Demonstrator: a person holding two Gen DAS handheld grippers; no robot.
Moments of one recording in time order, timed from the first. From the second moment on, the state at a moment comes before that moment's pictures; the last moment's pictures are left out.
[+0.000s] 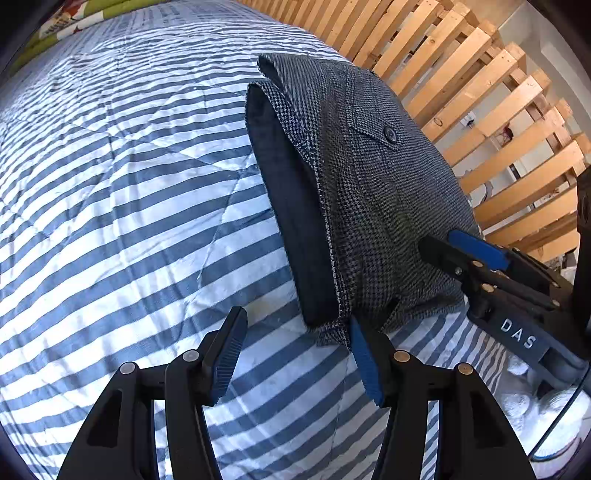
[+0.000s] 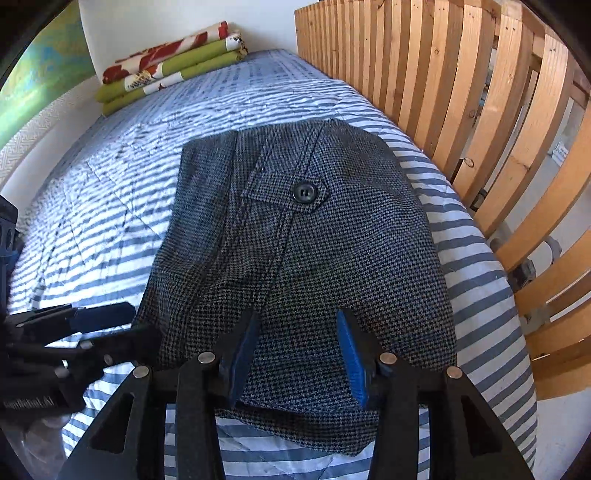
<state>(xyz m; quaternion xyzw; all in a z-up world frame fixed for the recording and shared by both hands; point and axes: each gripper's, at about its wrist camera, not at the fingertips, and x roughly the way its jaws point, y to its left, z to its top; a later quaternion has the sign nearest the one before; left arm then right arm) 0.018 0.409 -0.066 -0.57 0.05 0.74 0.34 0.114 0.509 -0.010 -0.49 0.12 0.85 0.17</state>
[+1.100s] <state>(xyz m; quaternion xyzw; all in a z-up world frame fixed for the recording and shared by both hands) 0.333 0.008 0.152 -0.36 0.06 0.90 0.24 0.346 0.201 0.151 -0.36 0.09 0.93 0.06</state>
